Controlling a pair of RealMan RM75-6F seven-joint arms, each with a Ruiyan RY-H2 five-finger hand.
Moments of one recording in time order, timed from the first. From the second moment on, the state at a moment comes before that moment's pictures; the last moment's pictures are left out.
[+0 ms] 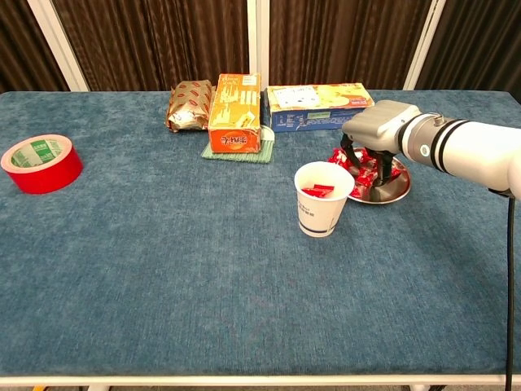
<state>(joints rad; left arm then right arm) -0.08 -1.28 -0.02 -1.03 1.57 1.60 -0.86 0.99 -1.73 0.07 -1.06 -0.76 0.74 -0.78</state>
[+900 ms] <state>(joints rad) -0.08 -1.28 -0.02 -1.03 1.58 1.61 -0.87 0.99 -1.72 0.07 -1.08 -0.75 0.74 -0.78</state>
